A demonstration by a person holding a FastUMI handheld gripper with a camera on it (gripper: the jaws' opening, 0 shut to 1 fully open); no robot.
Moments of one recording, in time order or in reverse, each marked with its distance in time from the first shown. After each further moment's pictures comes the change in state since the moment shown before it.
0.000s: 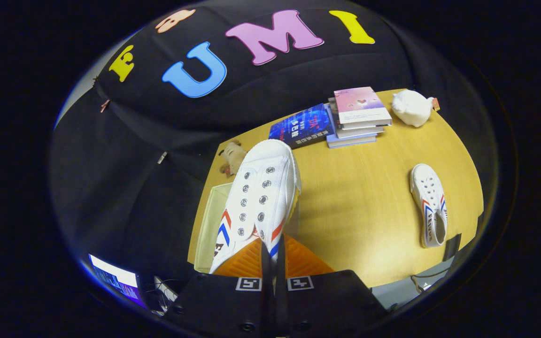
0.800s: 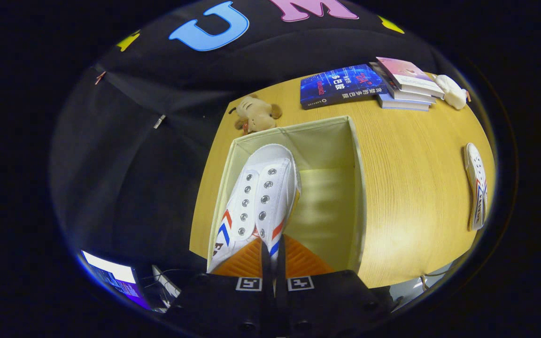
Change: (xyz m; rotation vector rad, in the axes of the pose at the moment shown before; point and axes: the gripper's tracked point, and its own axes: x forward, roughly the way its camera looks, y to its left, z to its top) arm 0.121 0.073 -0.086 -0.019 0.213 -0.045
